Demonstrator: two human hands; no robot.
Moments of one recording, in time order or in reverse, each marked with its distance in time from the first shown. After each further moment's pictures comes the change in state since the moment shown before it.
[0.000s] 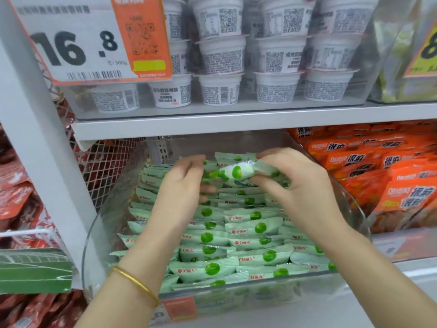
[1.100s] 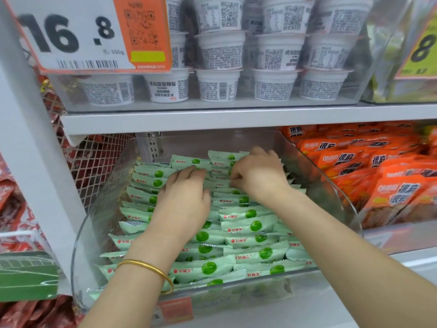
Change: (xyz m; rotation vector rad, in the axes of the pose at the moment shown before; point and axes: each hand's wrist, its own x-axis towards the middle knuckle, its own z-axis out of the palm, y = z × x) left_hand 0.012 -0.027 0.002 0.939 -0.128 0.215; right_hand 0.051 -0.001 0.046 -0.619 -0.611 0.159
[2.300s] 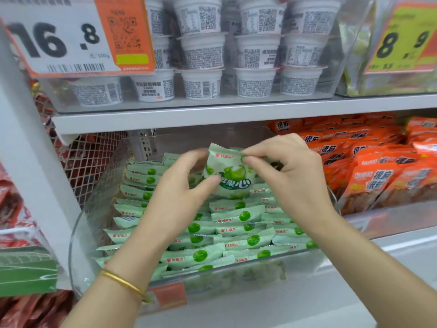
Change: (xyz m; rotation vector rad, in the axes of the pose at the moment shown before) left_hand -0.024 0.019 -0.023 -0.616 0.102 0.167; right_hand -0.077 0.020 -0.017 0.674 0.774 -0.149
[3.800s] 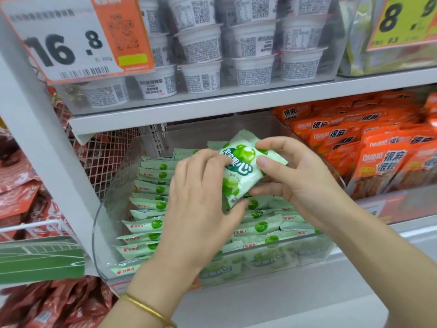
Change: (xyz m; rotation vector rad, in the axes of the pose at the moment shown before) left_hand -0.036 0.011 0.014 0.551 0.077 0.282; right_hand -0.023 -0.003 -0.008 1.012 -0.224 0.645
